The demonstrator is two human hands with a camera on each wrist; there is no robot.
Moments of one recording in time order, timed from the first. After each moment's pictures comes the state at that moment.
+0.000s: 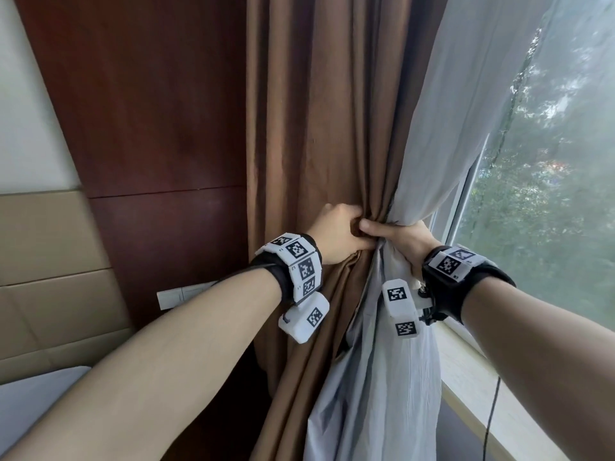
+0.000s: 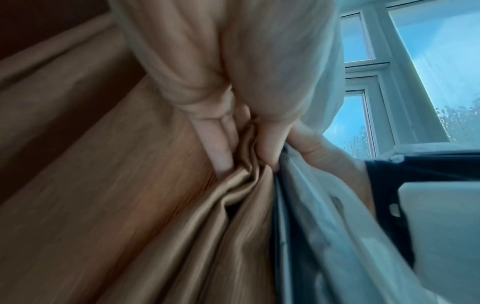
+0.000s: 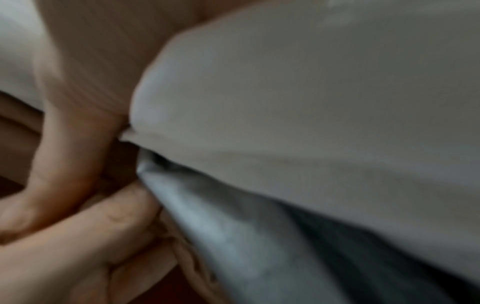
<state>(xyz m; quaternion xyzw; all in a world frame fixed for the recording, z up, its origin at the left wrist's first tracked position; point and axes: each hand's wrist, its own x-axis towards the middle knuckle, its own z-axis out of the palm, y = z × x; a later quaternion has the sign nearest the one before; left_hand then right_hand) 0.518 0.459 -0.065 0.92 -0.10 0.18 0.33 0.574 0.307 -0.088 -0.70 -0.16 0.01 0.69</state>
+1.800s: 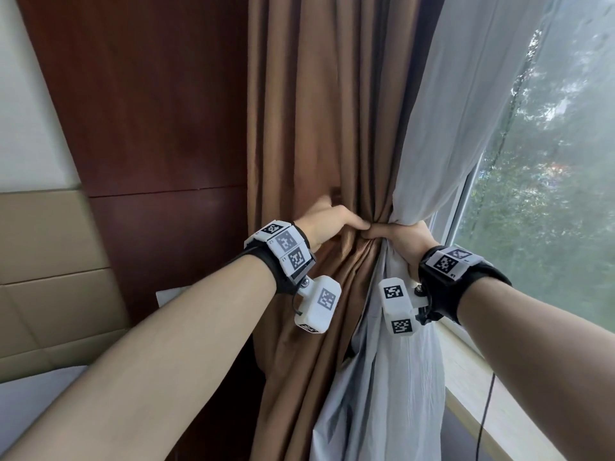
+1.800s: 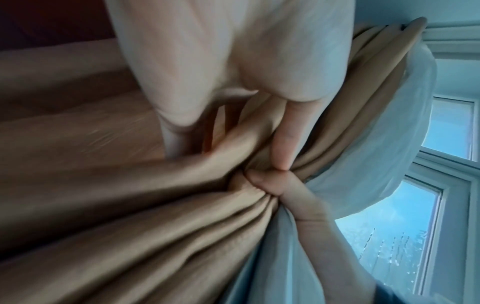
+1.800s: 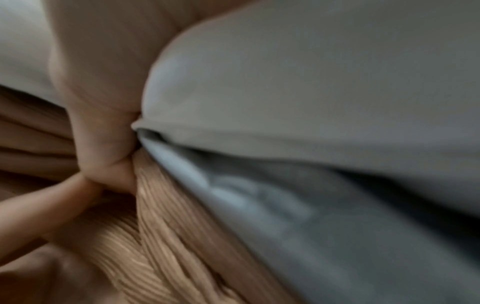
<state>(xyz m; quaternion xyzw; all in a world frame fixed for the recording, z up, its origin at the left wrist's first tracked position) 0.533 0.471 -0.060 0.73 0.03 0.07 0.68 0.577 0.312 -0.089 -0.72 -0.12 -0.01 0.69</state>
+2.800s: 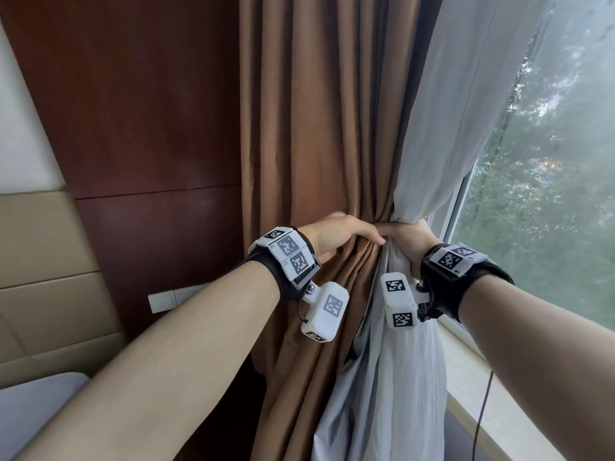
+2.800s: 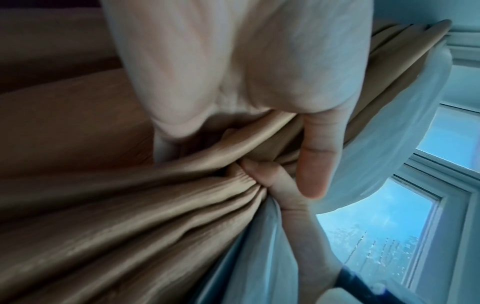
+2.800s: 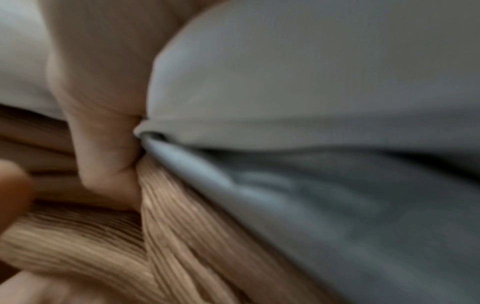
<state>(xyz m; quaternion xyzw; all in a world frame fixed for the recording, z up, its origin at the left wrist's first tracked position) 0.528 0.456 -0.060 0.74 0.01 -0.09 0.66 0.594 0.304 -0.089 -0.74 -0.11 0.00 0.66</state>
